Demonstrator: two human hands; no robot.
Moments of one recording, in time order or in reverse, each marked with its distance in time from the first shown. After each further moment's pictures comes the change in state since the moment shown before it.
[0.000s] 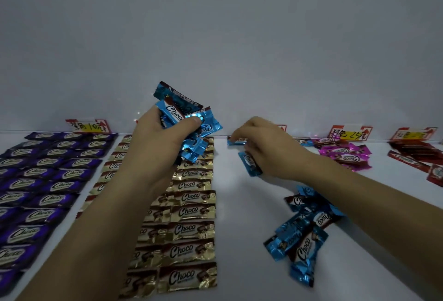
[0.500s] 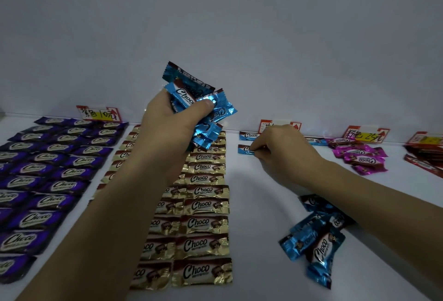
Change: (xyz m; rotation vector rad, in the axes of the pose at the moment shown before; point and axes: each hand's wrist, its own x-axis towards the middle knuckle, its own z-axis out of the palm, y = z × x) left_hand 0.007 0.003 -0.009 -0.045 0.015 0.045; right_hand 0.003 -0.002 0.025 -0.187 0.107 0.070
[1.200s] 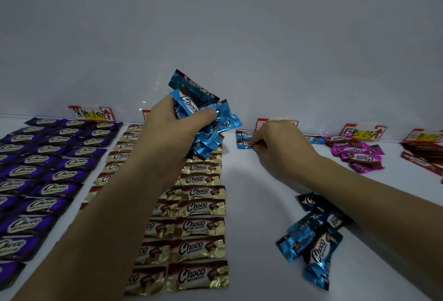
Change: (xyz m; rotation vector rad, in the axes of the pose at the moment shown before) left_hand 0.001 -0.006 0.002 0.047 -0.067 -0.104; right_hand 0.010 0.007 0.006 -0.048 0.038 0.059
